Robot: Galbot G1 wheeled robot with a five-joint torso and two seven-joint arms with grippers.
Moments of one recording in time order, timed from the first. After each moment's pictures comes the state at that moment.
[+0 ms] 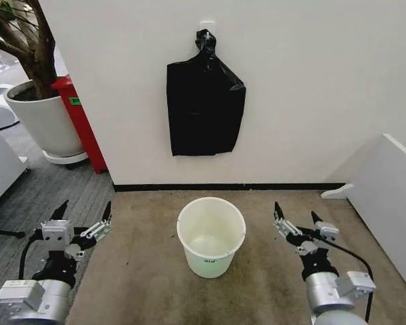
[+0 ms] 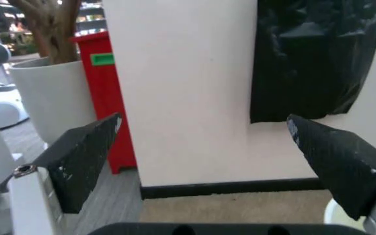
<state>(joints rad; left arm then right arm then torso) 1.88 -1.17 -0.81 -2.51 -0.38 0.10 -0.16 -1.69 1.36 0.49 2.37 0.46 -0.06 0.22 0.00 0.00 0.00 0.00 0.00</state>
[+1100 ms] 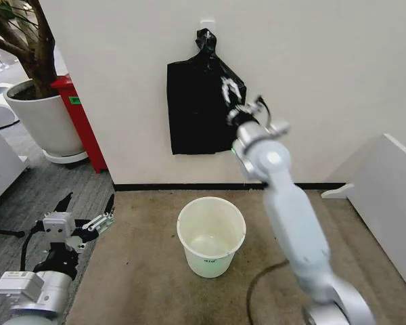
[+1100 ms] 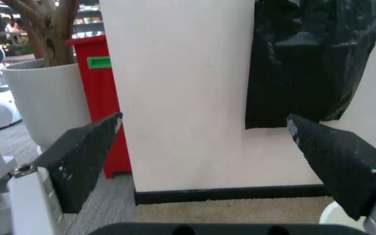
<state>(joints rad) 1.86 -1.16 -0.81 -2.50 -0.42 0.08 -0.16 -0.41 1.55 0.17 1.63 1.55 -0.02 0.44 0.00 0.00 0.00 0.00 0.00</state>
